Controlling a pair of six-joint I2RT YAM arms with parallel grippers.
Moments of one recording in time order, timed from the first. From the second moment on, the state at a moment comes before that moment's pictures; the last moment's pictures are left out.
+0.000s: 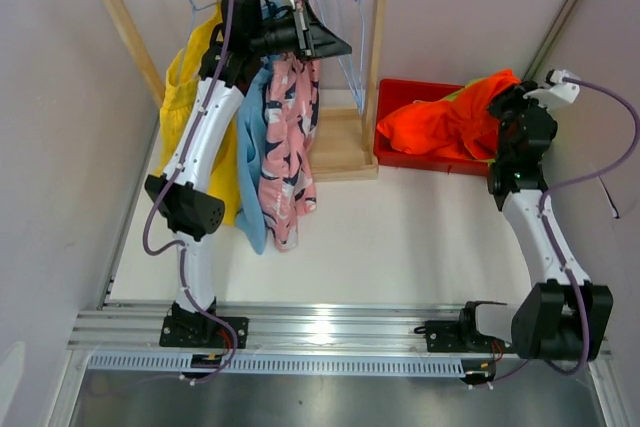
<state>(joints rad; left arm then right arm) -0.35 2.08 2.48 -0.47 0.91 -0.72 -0.03 1.28 1.03 0.43 0.23 0.36</state>
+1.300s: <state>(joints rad) -0.35 2.12 2.46 -0.39 0.77 -1.06 -0.03 0.52 0.60 0.12 0.16 0.58</state>
